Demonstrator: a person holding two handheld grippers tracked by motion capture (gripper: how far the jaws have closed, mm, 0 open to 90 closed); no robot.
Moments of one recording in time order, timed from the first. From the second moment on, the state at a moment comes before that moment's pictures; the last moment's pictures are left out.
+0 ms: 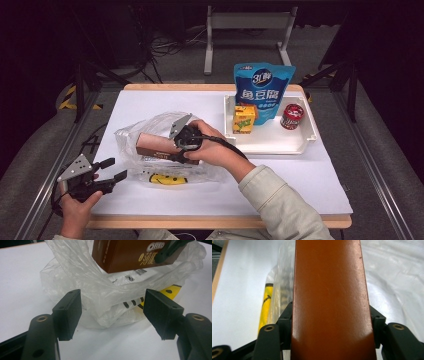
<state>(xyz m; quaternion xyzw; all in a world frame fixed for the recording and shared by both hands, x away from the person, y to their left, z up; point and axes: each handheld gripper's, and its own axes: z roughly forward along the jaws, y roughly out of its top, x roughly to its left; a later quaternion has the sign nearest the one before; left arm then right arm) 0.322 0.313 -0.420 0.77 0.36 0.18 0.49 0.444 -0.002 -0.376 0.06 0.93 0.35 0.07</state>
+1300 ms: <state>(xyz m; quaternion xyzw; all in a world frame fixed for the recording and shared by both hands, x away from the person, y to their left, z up) 0.327 0.309 -0.419 0.77 0.36 0.17 0.50 0.436 -0.051 -0.318 0.06 0.91 0.41 0.10</state>
